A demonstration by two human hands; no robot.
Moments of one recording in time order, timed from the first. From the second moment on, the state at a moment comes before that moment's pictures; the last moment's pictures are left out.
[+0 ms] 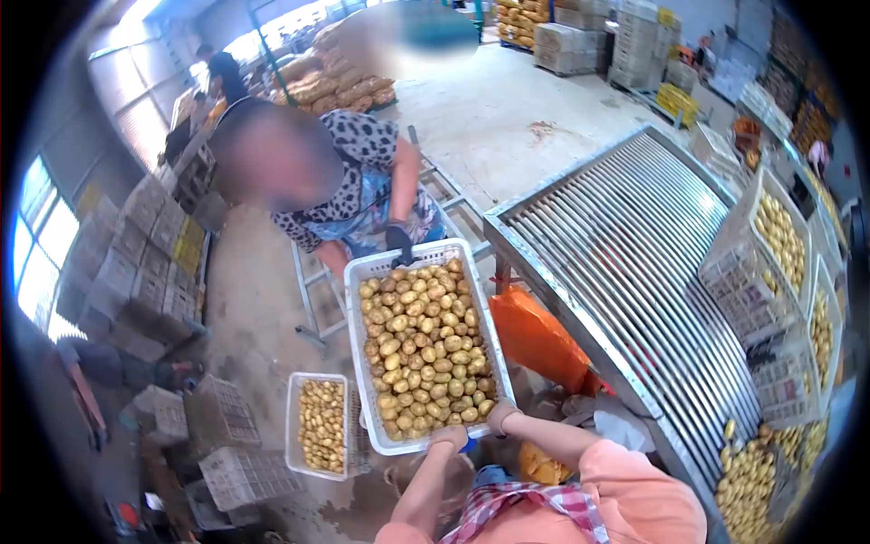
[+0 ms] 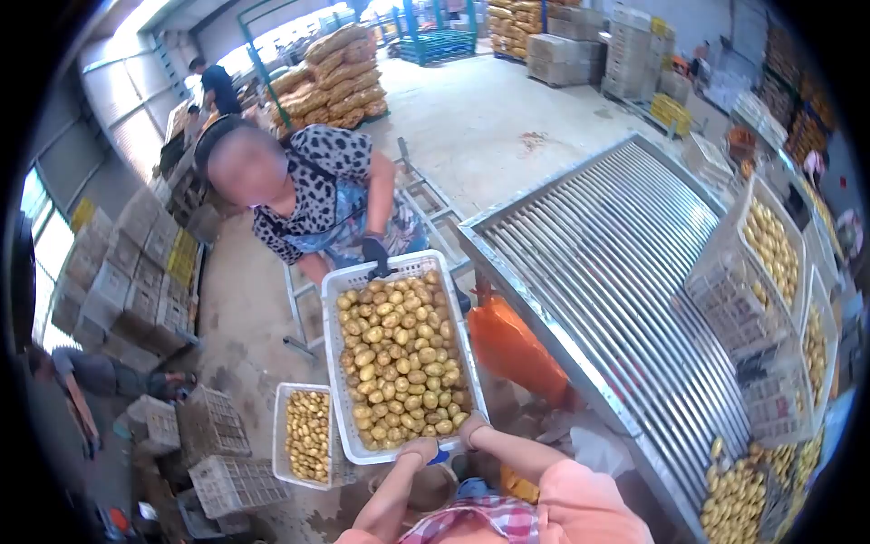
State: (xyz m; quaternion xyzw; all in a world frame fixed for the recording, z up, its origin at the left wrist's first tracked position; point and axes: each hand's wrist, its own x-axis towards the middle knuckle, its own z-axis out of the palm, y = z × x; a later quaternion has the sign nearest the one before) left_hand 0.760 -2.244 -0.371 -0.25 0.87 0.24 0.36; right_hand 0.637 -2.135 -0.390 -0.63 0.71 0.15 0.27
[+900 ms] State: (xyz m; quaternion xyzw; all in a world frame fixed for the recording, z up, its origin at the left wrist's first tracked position) left_hand 0.714 -2.205 -0.202 0.08 0.93 0.27 0.23; right_hand 0.560 -2.026 -0.161 -0.72 0.65 0.22 0.10
